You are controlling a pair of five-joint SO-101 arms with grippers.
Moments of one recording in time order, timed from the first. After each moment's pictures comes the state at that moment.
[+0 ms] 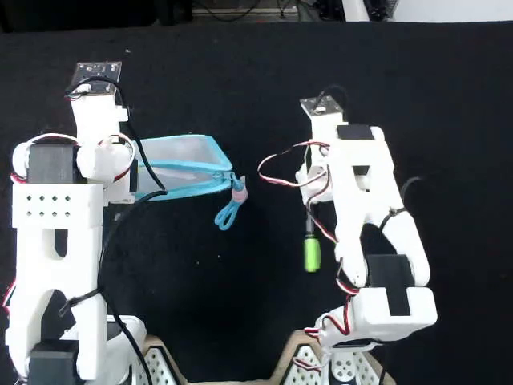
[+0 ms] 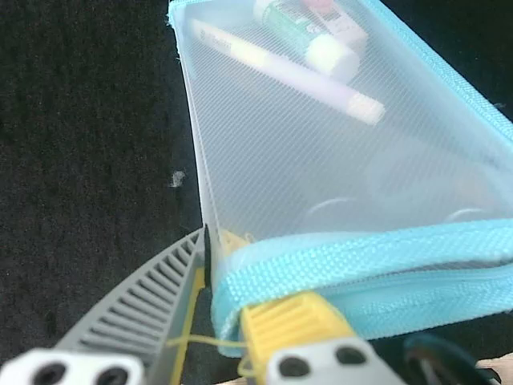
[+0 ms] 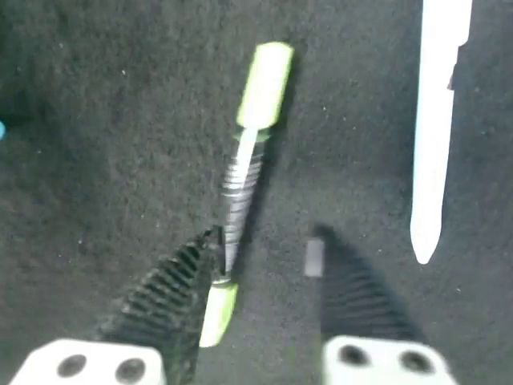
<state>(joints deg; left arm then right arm) -4.9 -27.1 7.4 95.5 -1.5 -0.8 4.0 19.6 73.8 11.2</state>
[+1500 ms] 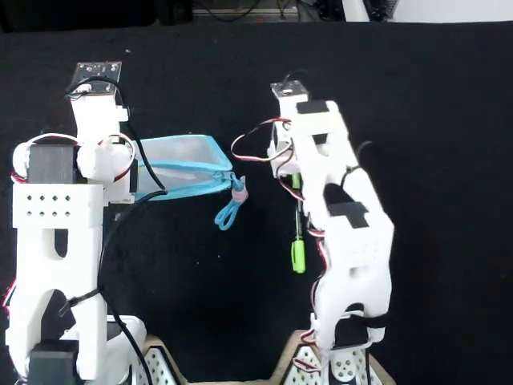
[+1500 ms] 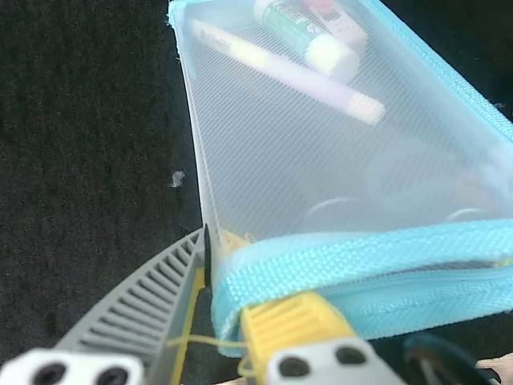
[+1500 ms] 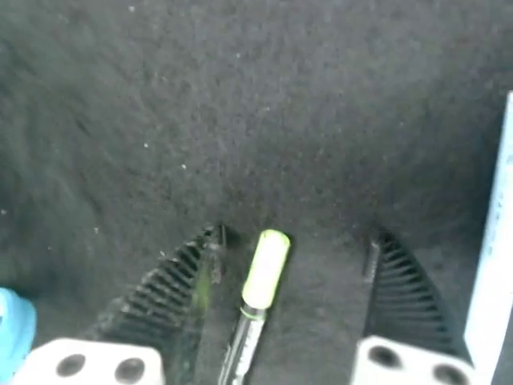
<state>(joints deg) -4.9 -27.1 7.4 95.5 -1.5 -7.8 36.1 -12.1 73.8 4.7</state>
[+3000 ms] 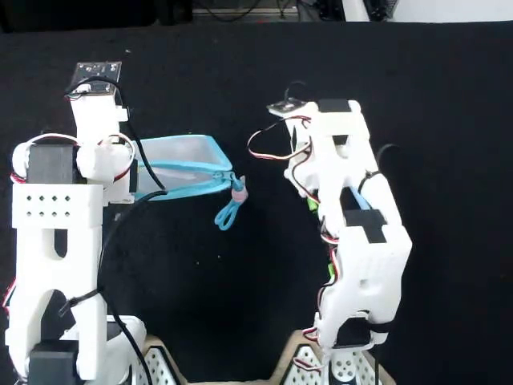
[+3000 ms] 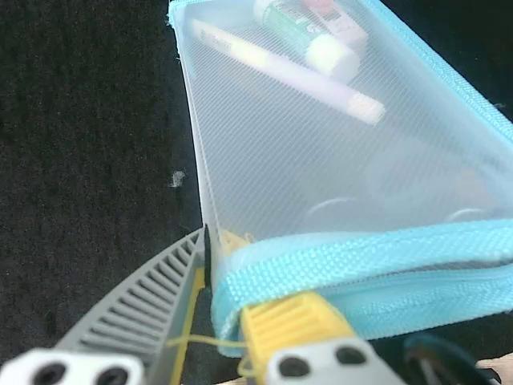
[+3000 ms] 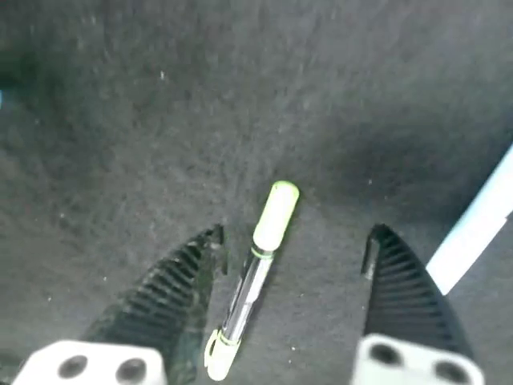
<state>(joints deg) -4.9 -27.1 7.4 95.5 -1.5 -3.4 28.3 -6.2 86.8 27.6</state>
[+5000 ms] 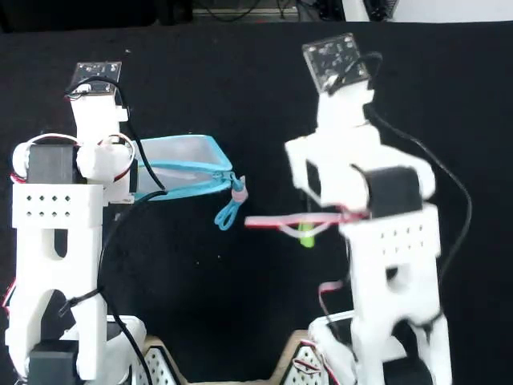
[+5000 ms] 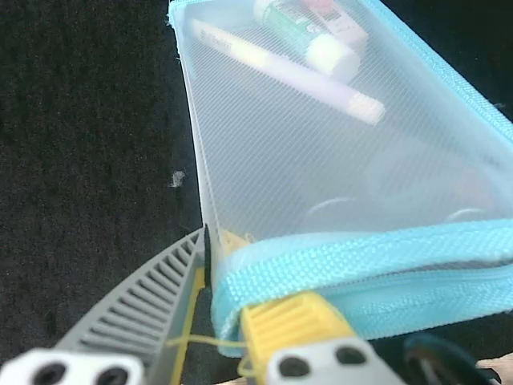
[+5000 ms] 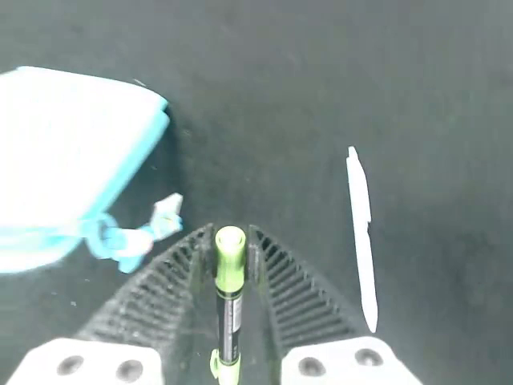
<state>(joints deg) -4.9 -27.1 7.4 95.5 -1.5 -11.7 -32.8 7.0 83.6 6.1</state>
